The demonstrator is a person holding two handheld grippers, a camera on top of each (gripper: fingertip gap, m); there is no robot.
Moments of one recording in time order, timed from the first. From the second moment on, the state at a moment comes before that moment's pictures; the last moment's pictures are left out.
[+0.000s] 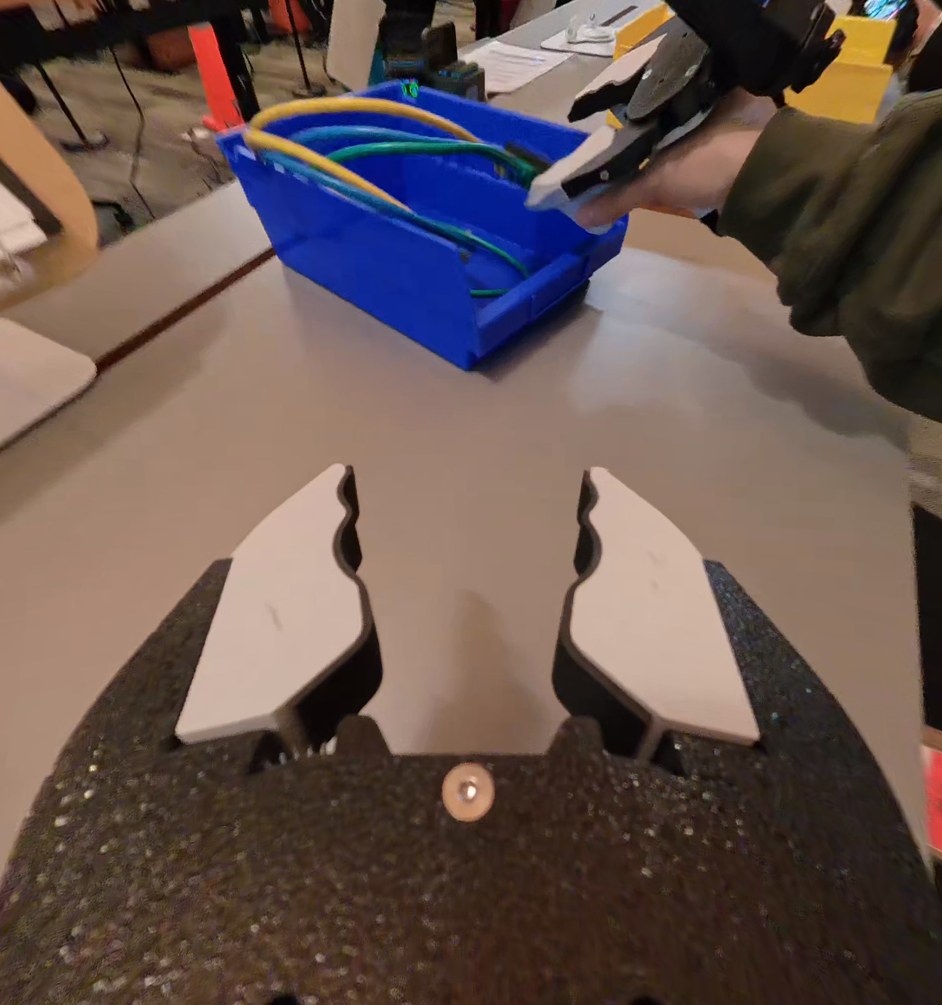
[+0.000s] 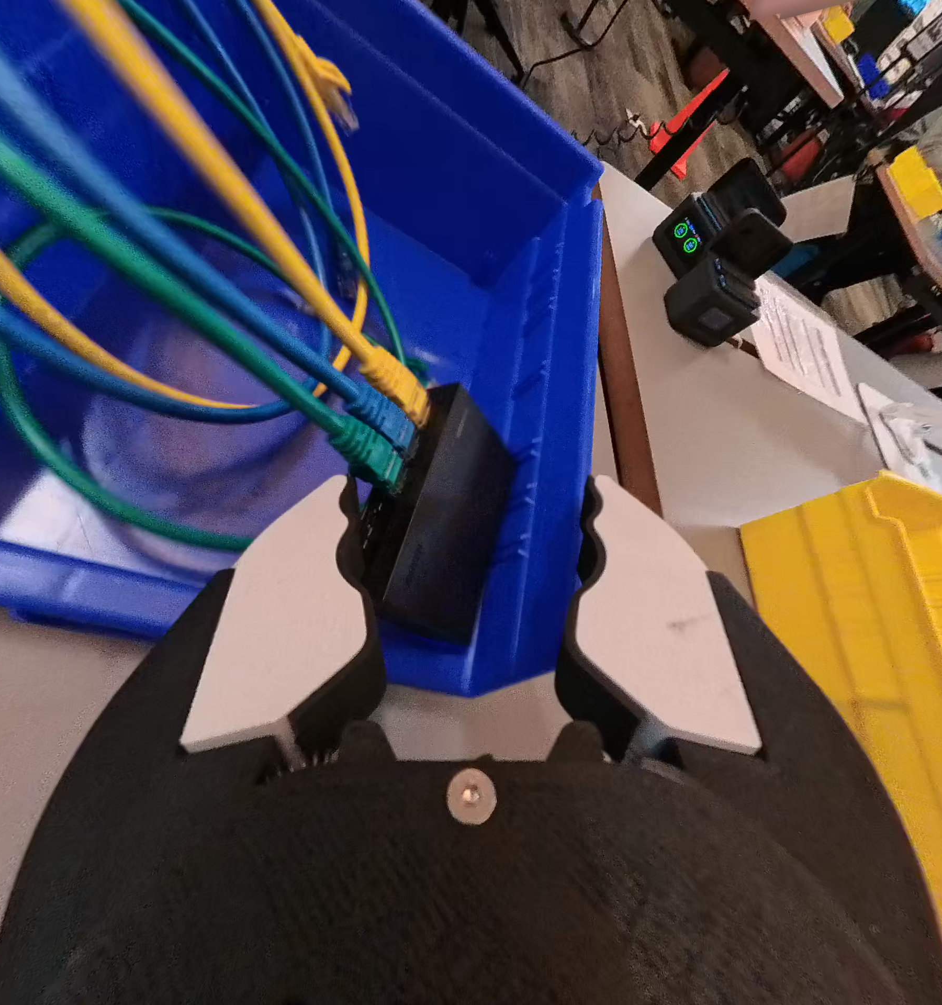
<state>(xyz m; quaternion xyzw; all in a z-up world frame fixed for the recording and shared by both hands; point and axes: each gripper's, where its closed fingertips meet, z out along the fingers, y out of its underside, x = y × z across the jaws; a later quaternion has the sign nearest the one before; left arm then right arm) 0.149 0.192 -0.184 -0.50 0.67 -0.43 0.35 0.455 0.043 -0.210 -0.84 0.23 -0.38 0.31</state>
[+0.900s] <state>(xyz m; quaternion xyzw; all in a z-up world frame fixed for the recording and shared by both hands) 0.377 0.212 -0.255 -0.71 0.63 -0.19 0.25 0.310 -0.031 -0.200 -0.80 0.26 -0.22 0.50</state>
